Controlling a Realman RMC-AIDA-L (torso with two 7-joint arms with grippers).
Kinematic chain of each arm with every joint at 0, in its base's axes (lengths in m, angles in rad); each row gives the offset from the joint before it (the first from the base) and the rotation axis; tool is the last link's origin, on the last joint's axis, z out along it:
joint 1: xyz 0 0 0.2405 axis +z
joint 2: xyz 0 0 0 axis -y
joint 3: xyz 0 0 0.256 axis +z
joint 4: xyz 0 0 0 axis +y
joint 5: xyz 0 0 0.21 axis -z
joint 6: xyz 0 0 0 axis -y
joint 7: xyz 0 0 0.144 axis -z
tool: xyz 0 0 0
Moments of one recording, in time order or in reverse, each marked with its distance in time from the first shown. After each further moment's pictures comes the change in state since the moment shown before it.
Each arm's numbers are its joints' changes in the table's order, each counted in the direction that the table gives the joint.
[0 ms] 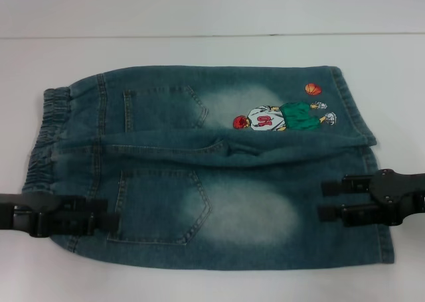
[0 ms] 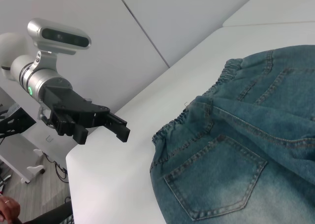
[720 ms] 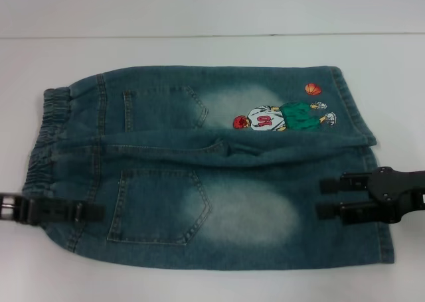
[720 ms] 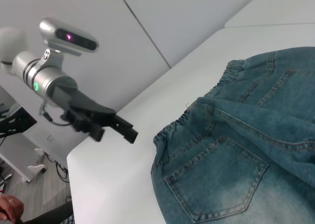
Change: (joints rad) left arm -0.018 -0.021 -0.011 0.037 -0.082 0.042 0.170; right arm 0.009 0.000 0.000 0.000 0.000 0.001 -0.001
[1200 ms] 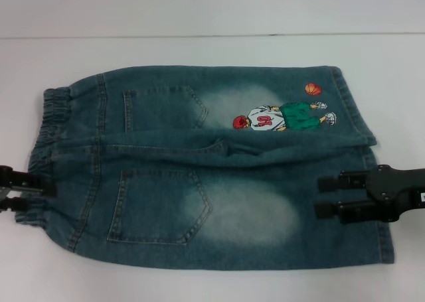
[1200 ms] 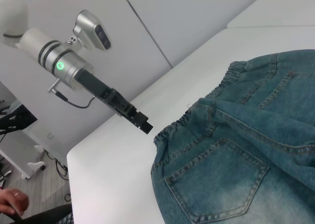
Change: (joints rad) left arm -0.098 -0.050 -0.023 0.036 -0.303 0.171 0.418; right arm 0.007 0.000 -0.005 0.000 0.000 -0.004 0.009
